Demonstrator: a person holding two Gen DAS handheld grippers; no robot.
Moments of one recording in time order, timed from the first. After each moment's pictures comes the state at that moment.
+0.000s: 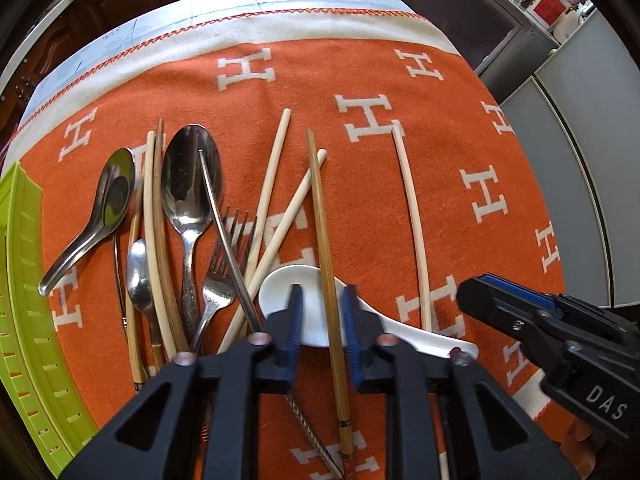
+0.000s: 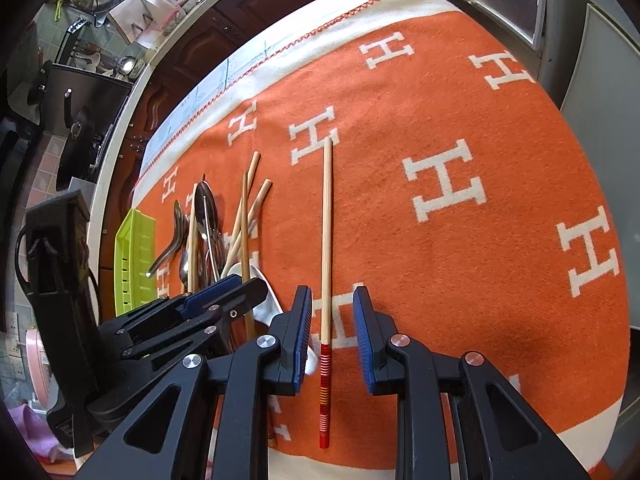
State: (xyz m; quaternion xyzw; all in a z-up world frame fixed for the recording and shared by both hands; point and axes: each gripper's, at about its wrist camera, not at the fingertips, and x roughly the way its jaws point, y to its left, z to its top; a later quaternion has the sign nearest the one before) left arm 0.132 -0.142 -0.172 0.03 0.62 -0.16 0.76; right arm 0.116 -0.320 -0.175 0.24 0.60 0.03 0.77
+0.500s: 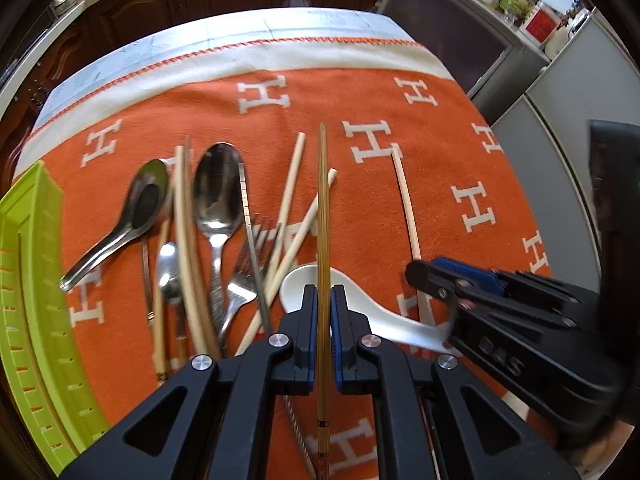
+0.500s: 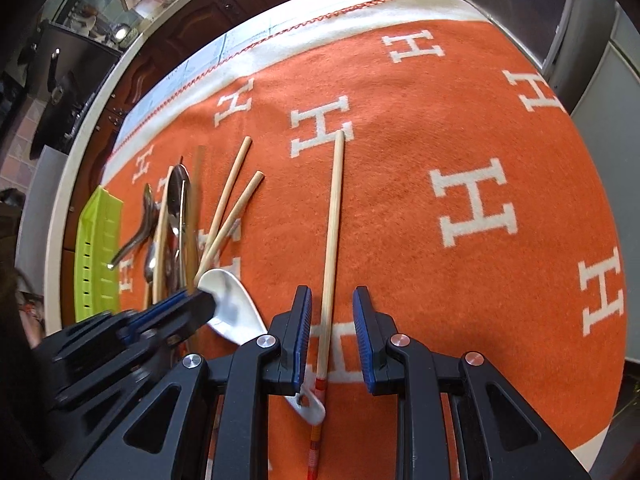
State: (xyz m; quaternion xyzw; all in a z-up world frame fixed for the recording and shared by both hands) left arm 0.117 -0.115 -0.145 0.02 0.59 -0.17 0.79; right arm 0.151 -0.281 -0.198 0.15 0.61 0.01 0.78
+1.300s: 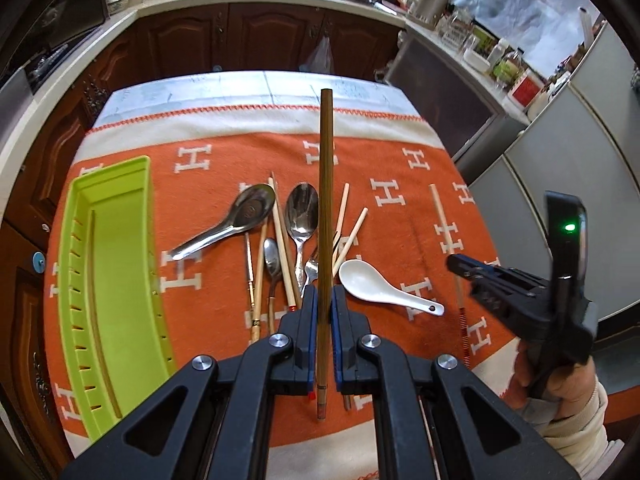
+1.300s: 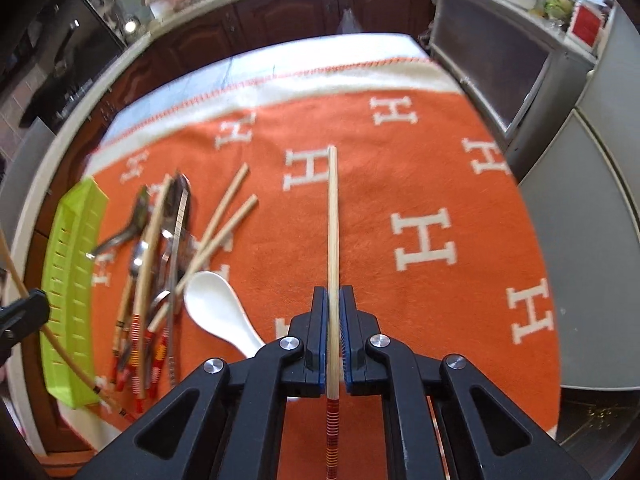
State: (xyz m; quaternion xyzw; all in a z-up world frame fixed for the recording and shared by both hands) left arm 0.065 -0.018 -0.058 -0.05 0.52 -0.16 0.84; right arm 0.117 -0.275 -0.151 0.07 0.55 -0.03 0.83
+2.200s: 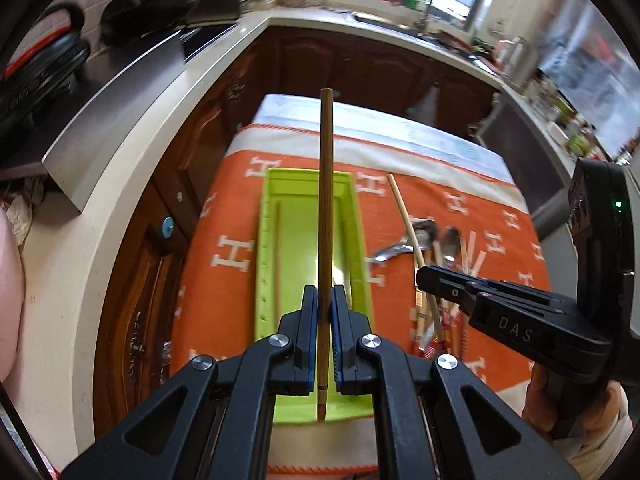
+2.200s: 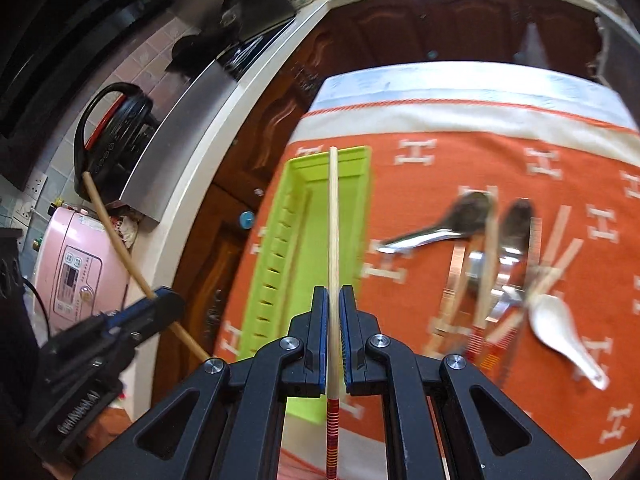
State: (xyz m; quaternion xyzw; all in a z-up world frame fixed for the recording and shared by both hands) left arm 0.032 0.167 -0.019 -0.09 0.50 -0.01 0.86; right arm 0.124 -0.009 -0.072 0.10 0.56 0.22 0.79
